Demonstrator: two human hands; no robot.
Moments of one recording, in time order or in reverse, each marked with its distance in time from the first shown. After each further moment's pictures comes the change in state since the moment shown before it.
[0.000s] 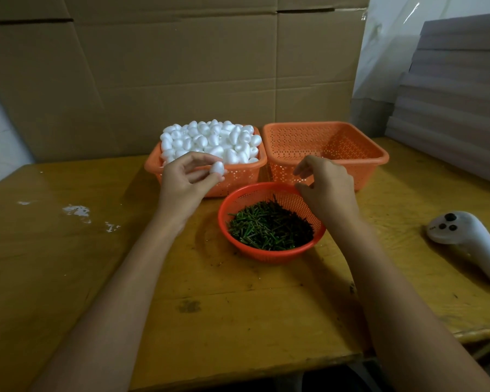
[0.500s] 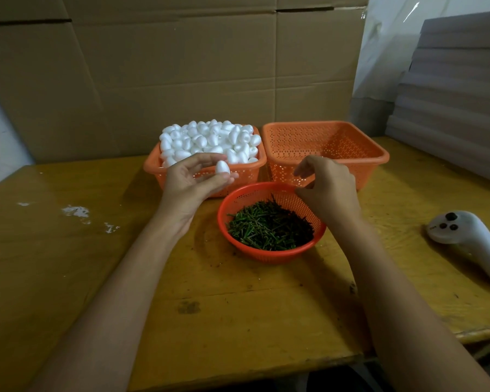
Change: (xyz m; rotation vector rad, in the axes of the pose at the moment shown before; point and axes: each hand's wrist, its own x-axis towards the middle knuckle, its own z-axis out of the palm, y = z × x) left_hand -0.008 0.015 0.008 -0.288 -0.117 -0.111; right_hand -0.001 0.001 -0.002 0.005 0.007 0.005
